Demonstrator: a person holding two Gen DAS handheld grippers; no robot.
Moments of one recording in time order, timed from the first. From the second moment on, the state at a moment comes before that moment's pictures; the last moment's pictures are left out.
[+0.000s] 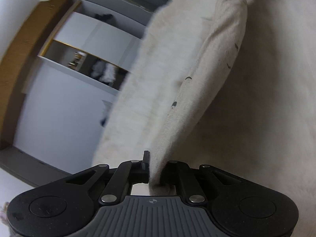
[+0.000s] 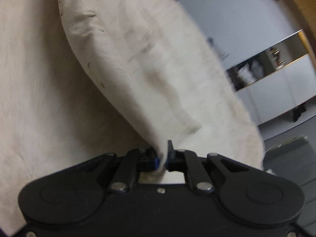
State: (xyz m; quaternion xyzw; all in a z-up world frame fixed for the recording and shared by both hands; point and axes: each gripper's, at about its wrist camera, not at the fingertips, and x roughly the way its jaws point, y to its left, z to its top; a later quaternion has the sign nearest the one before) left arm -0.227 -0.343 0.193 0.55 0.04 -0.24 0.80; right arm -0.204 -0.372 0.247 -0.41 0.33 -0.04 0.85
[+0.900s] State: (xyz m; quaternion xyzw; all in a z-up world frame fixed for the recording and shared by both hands) left arm 0.054 -0.413 0.211 0.44 0.40 -0.38 0.71; right arm -0.019 -0.521 0.281 -0.20 0.53 0.17 0.80
